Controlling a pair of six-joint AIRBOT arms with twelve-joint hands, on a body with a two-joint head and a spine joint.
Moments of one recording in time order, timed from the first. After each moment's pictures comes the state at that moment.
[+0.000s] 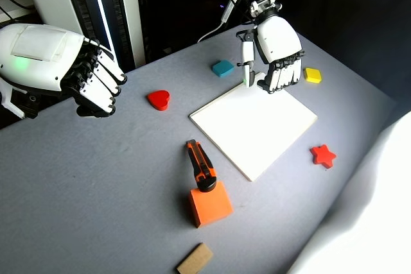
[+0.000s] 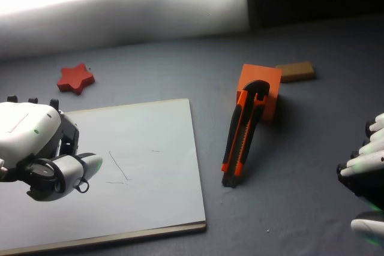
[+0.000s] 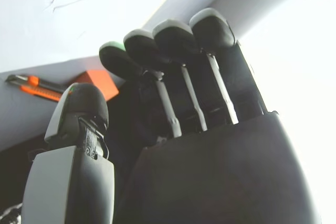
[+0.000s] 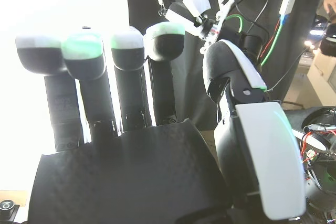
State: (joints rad) left arm 0.69 -0.76 0.60 -1.12 -0.91 1.81; right arm -0.95 -0.55 0.60 -0.21 0.98 -0.89
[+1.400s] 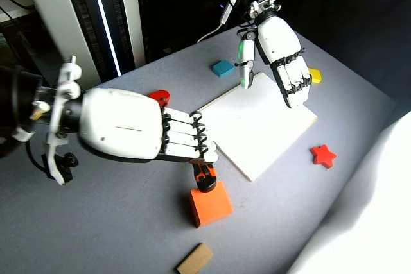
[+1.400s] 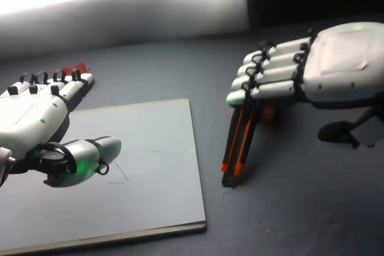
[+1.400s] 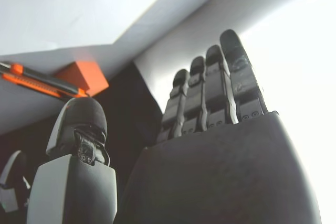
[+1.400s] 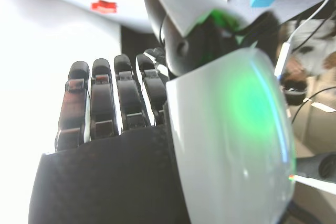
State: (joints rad) left arm 0.64 -0.78 0.59 -1.16 -0.95 1.79; right arm -0.22 -0.96 1.13 -1.74 0.50 0.43
